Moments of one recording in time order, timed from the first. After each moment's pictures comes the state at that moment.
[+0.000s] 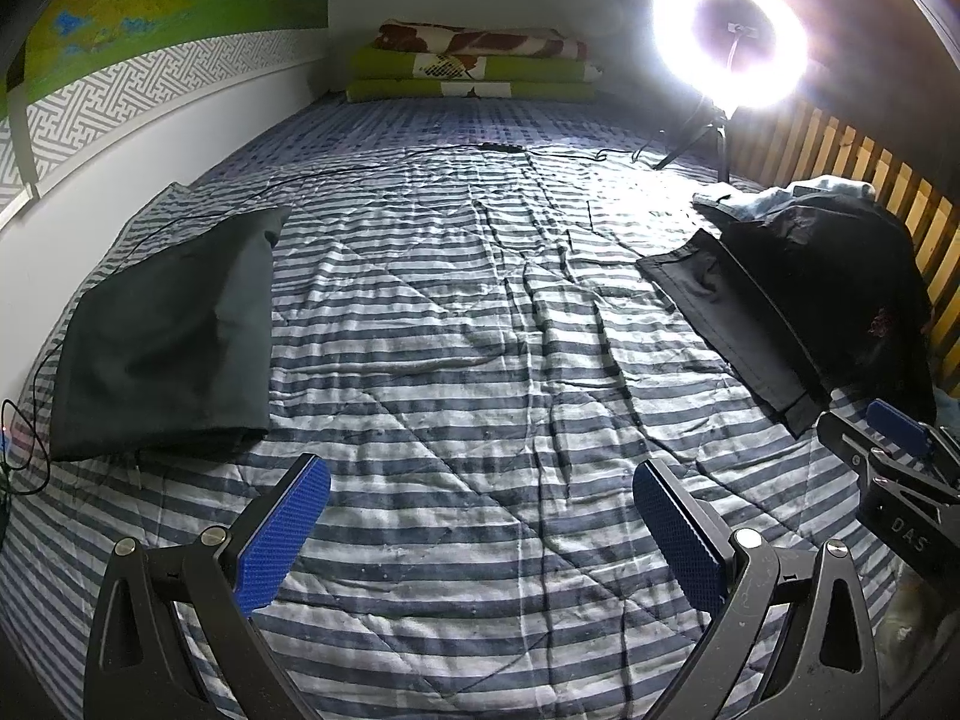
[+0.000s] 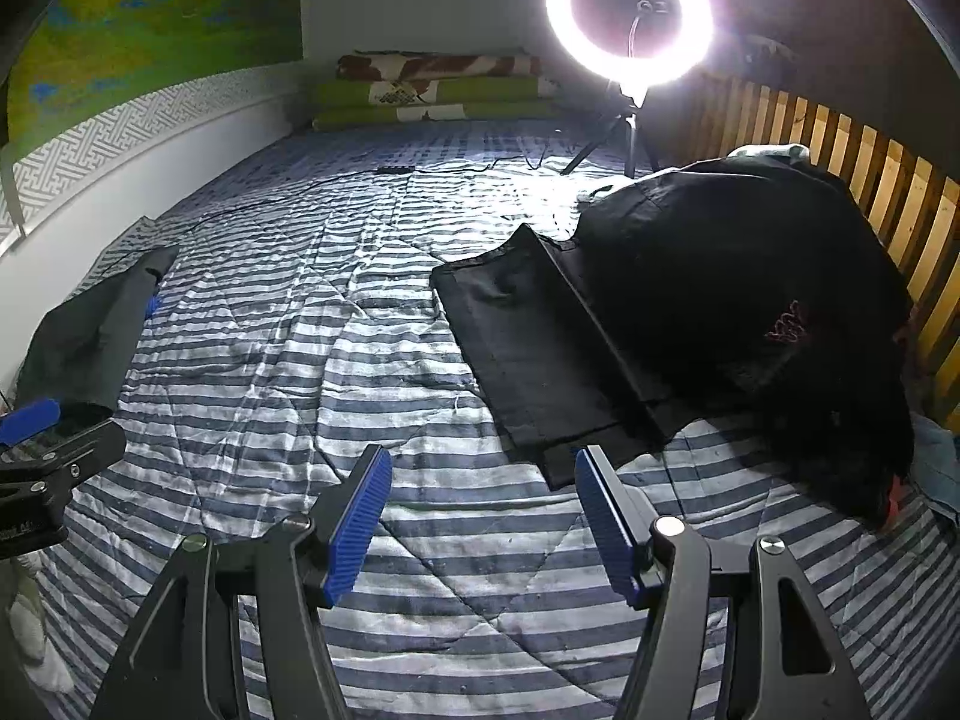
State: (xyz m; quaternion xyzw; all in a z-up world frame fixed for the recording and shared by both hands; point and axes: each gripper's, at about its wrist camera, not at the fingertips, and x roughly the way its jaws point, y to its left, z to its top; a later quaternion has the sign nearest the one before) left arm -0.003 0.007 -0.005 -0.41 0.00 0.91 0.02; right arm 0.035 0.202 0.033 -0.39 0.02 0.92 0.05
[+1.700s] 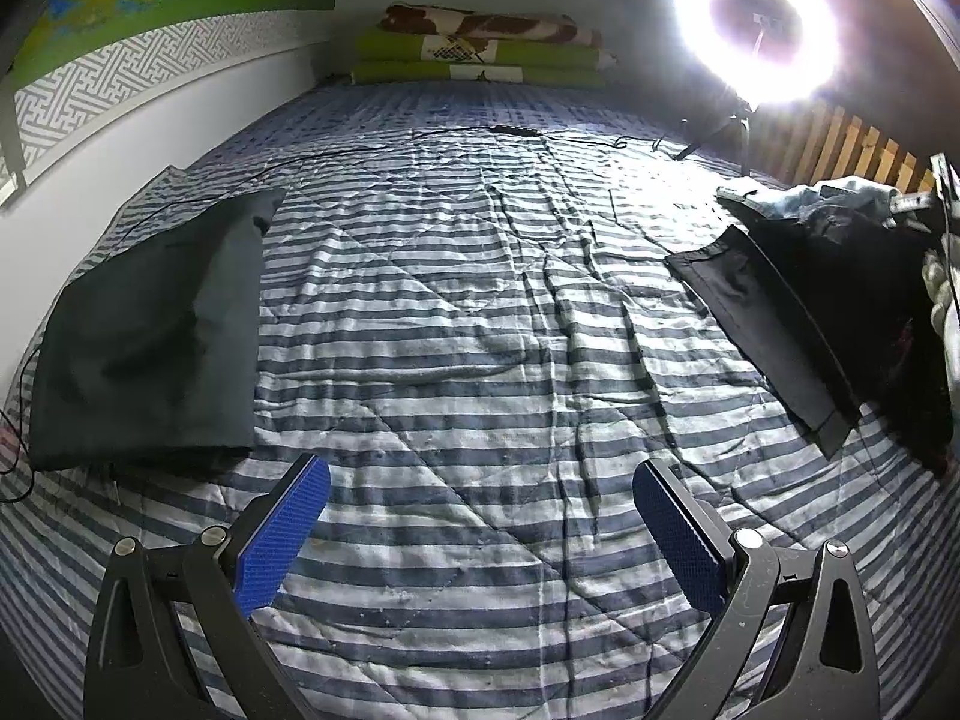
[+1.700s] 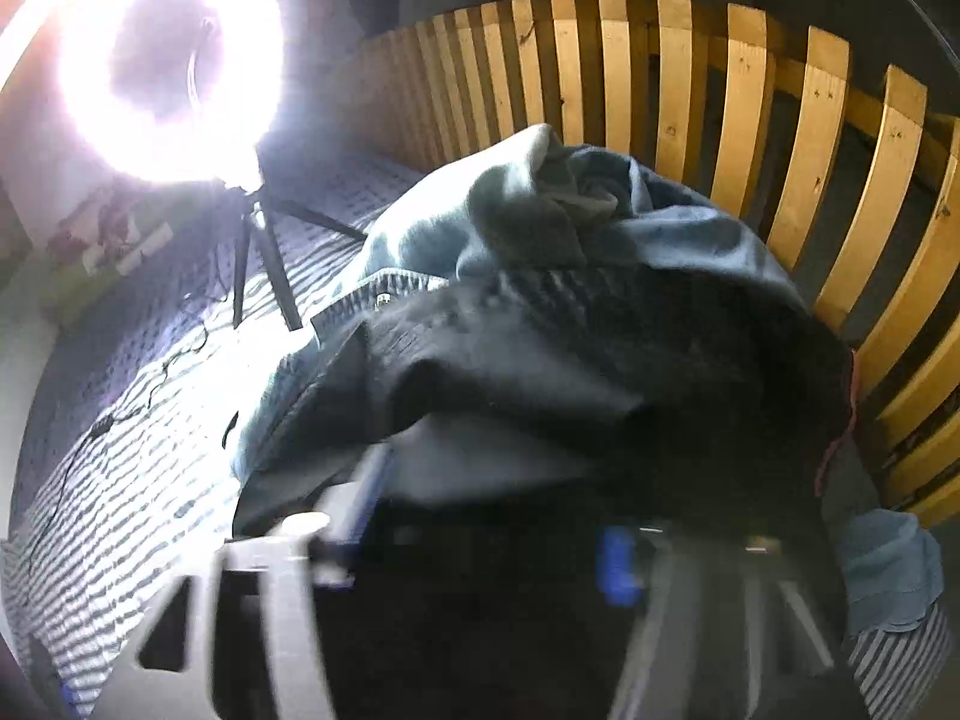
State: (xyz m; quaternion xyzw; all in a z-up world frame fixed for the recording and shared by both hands) left arm -0.039 -0.001 -0.027 -0.43 -0.01 0.90 0.02; right arm -0.147 0.491 0.069 -0.39 0.21 0.85 0.28
